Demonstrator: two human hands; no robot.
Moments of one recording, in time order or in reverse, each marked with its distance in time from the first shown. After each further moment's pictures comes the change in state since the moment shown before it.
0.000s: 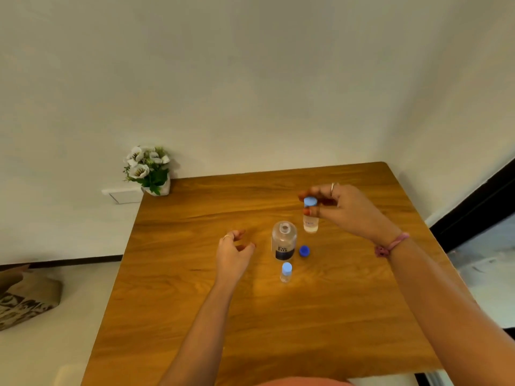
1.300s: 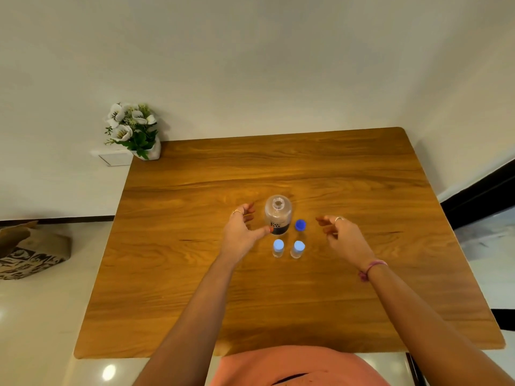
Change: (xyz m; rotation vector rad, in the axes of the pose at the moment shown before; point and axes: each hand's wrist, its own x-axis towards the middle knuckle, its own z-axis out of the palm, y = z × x) left_hand 0.013 -0.005 0.043 -0.013 -0.184 0.001; right_hand -0.017 0.154 0.069 -0.144 -0.017 0.332
